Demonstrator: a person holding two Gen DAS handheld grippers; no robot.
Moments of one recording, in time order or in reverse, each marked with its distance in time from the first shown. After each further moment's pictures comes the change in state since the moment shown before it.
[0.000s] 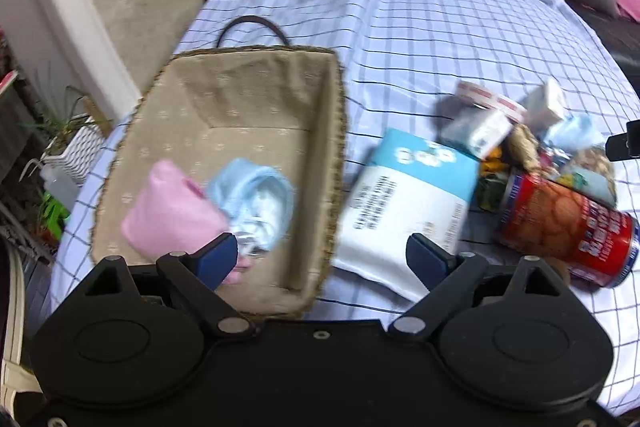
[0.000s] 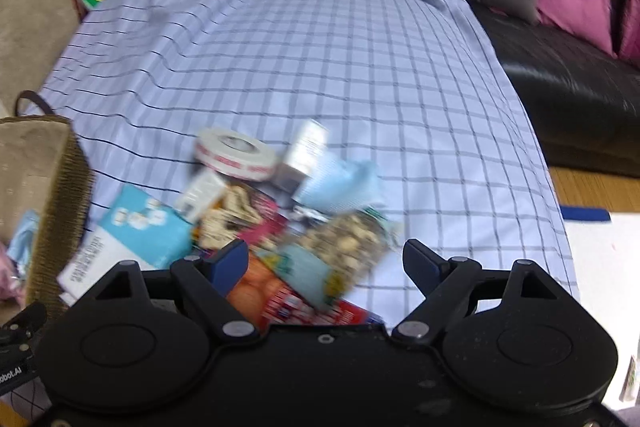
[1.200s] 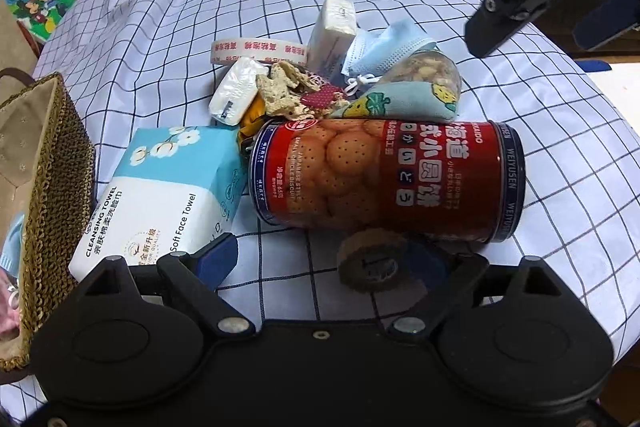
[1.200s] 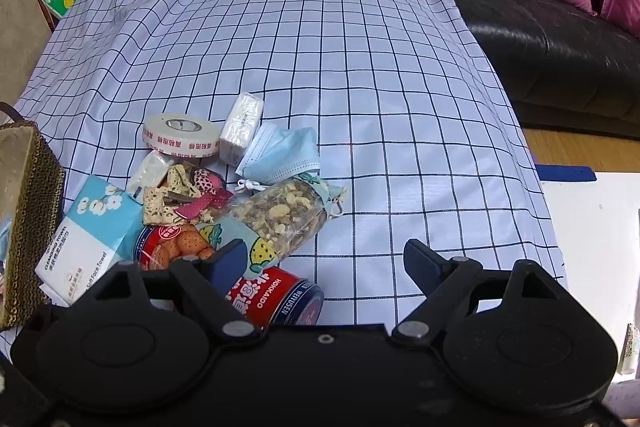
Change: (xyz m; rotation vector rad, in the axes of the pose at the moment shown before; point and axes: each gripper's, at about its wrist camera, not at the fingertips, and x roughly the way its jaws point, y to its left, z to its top) left arm 0.032 -0.134 -0.030 0.303 -0.001 -0.254; right arm 0.004 -0.048 -0.012 0.072 0.052 -0.011
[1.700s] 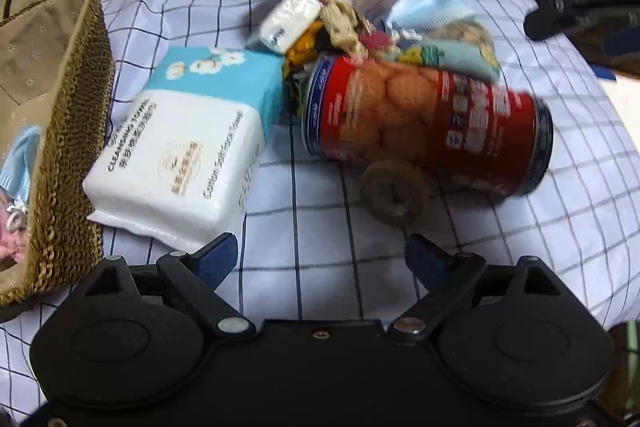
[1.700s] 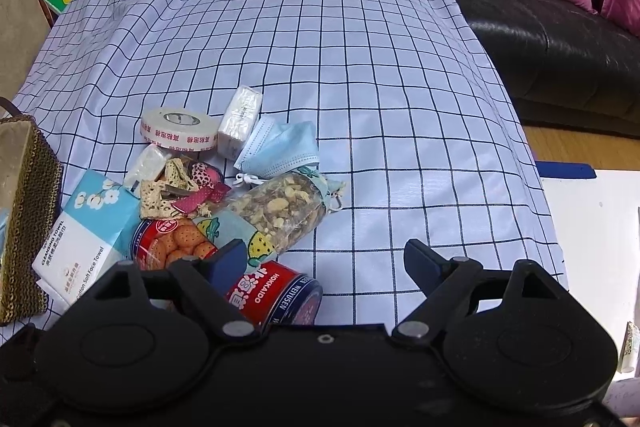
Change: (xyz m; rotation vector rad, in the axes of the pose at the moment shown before) left arm -0.006 0.042 -0.017 -0.135 0.123 -0.076; right arm 0.002 0.001 -0.003 -0.003 0.010 -0.003
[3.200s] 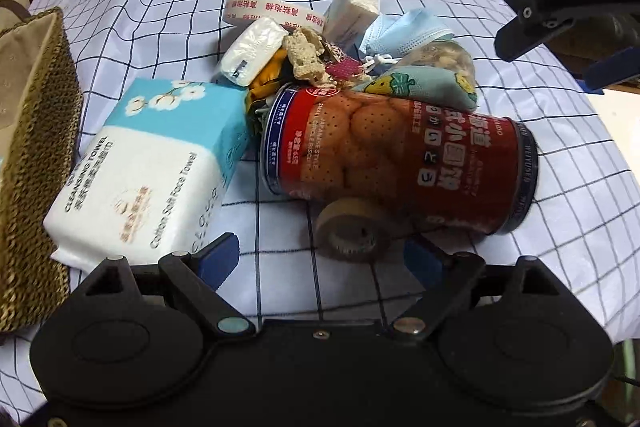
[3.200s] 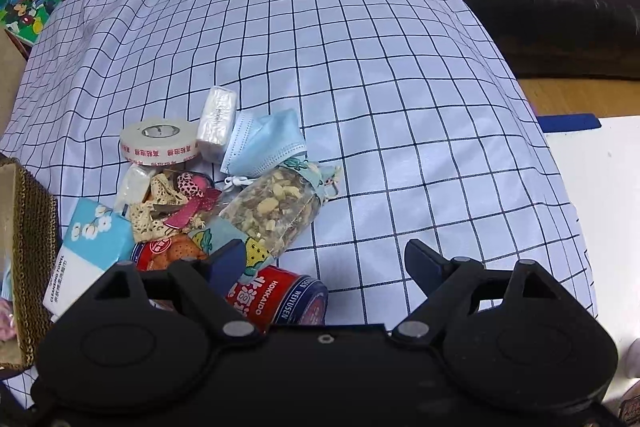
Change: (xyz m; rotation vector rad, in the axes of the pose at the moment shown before) left arm 0.023 -0.019 0.010 0.030 -0.063 -0.027; right arm 0.018 -0.013 0.009 0.146 0.073 0.013
